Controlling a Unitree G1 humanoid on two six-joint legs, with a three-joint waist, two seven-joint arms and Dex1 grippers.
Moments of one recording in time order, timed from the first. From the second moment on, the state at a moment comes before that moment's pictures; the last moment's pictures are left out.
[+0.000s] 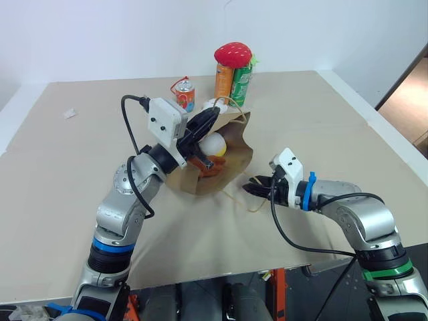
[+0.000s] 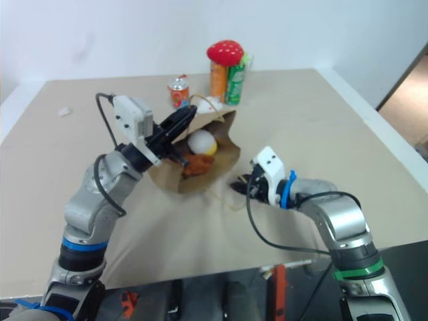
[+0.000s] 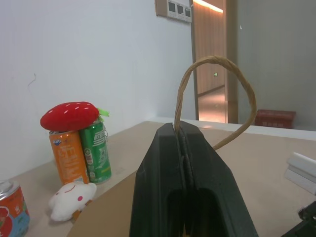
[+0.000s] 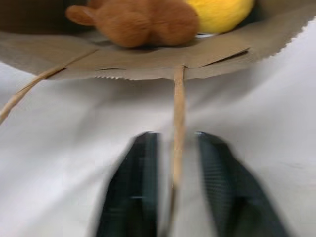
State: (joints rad) left arm -0.54 0.21 -0.08 -0.36 -0.35 0.36 -0.42; right arm -0.43 -0.66 0.08 -0.22 0.42 0.80 0.74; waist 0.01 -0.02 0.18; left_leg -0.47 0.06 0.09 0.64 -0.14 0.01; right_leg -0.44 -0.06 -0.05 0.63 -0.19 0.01
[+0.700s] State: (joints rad) left arm -0.58 0.20 -0.07 -0.35 -0.36 0.36 -0.43; right arm -0.60 -0.89 -0.15 -0.34 0.72 0.96 0.93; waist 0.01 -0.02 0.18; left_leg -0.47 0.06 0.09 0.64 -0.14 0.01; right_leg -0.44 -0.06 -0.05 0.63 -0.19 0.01
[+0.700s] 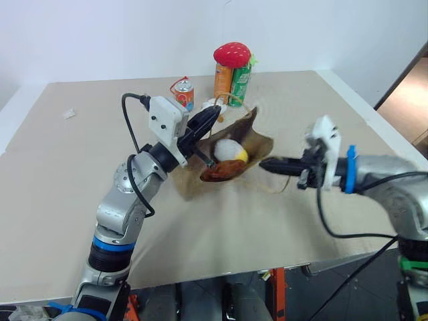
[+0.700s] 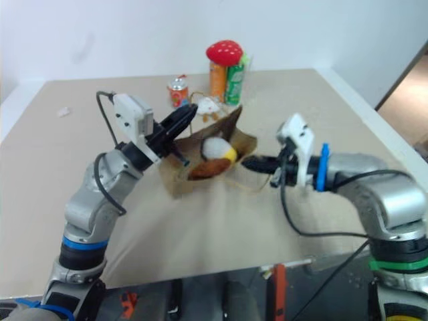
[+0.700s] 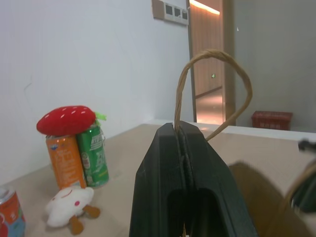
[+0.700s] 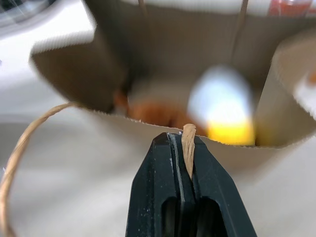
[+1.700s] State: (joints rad) left arm -0.55 0.19 -0.08 -0.32 -0.38 0.37 -0.46; right arm -0.77 -0.83 0.01 -0.07 0.56 0.76 0.99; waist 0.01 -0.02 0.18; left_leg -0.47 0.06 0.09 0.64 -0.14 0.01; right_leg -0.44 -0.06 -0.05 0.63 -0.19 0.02
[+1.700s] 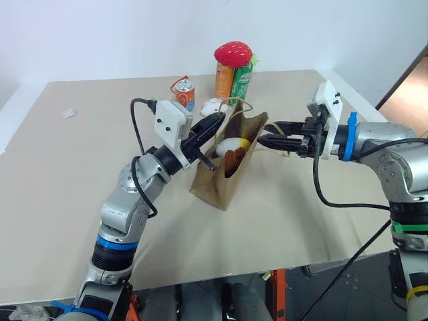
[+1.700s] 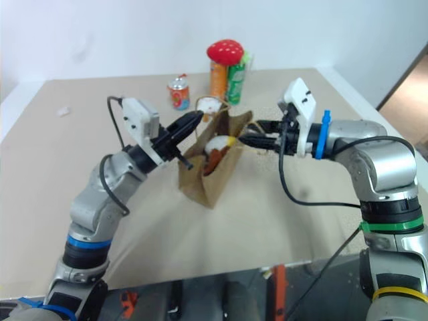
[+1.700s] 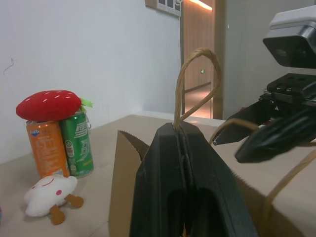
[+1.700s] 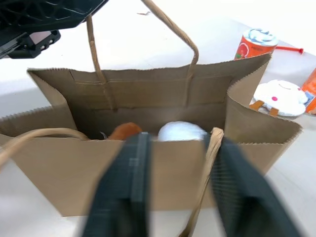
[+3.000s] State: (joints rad) left arm -0.46 0.53 0.02 -0.47 -0.61 0.55 -0.70; right arm -0.53 -0.99 -0.18 -0.03 0.55 0.74 1.07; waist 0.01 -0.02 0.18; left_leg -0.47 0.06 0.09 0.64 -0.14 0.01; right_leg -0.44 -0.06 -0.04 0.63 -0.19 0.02
